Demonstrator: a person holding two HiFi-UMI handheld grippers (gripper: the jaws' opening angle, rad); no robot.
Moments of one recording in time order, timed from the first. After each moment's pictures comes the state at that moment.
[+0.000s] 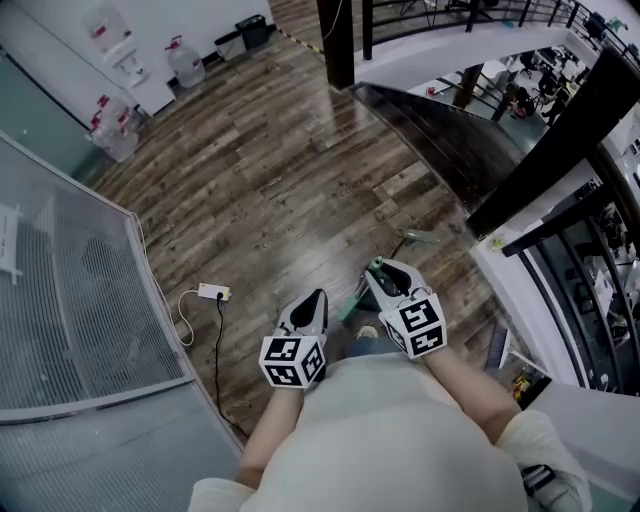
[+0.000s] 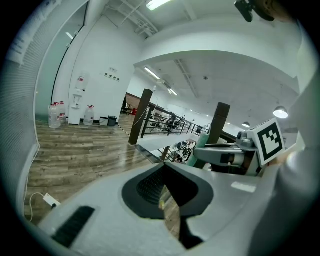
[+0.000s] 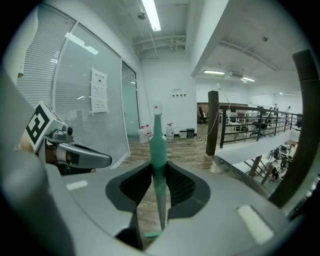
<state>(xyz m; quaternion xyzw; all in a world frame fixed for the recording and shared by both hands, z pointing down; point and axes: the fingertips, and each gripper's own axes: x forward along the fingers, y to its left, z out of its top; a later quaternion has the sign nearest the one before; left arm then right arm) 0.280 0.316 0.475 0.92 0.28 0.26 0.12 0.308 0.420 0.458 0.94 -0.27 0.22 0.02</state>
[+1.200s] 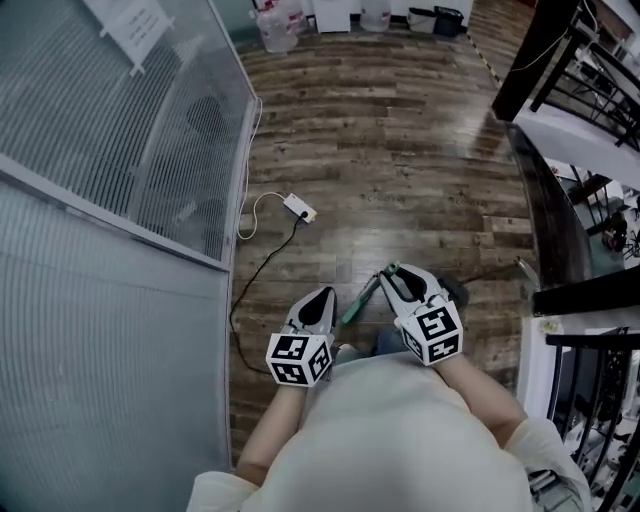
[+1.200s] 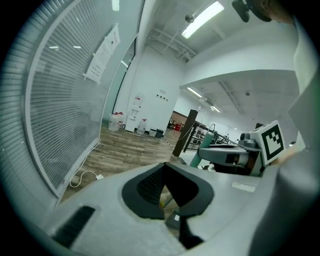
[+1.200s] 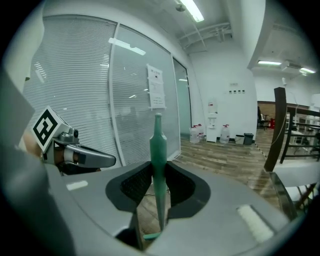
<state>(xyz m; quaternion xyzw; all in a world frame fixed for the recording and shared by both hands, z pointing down) 0.092 0.051 0.471 0.96 0.01 0.21 0.20 0.168 0.132 0.448 0.82 -0.53 0.20 0.08</state>
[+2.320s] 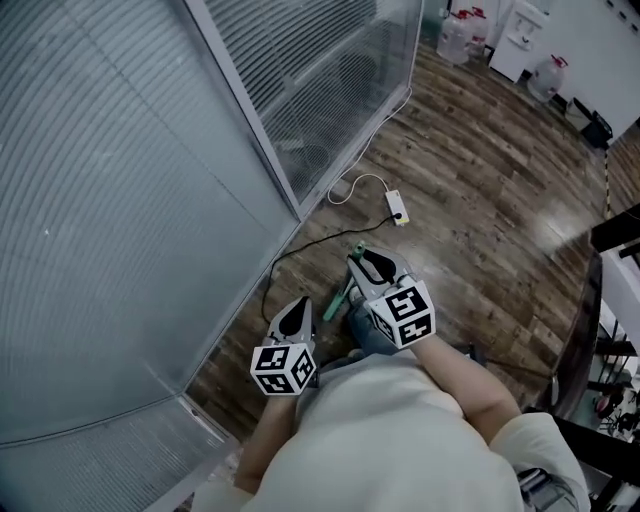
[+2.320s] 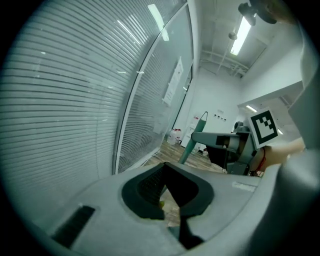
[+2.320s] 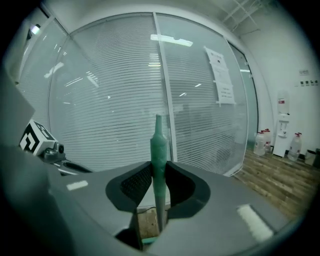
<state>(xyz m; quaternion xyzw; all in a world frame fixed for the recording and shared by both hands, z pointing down) -0.119 -0.125 0.505 0.90 -0.33 0.14 0.27 0.001 -0.149 0.457 0.61 -0.77 0.16 0.12</state>
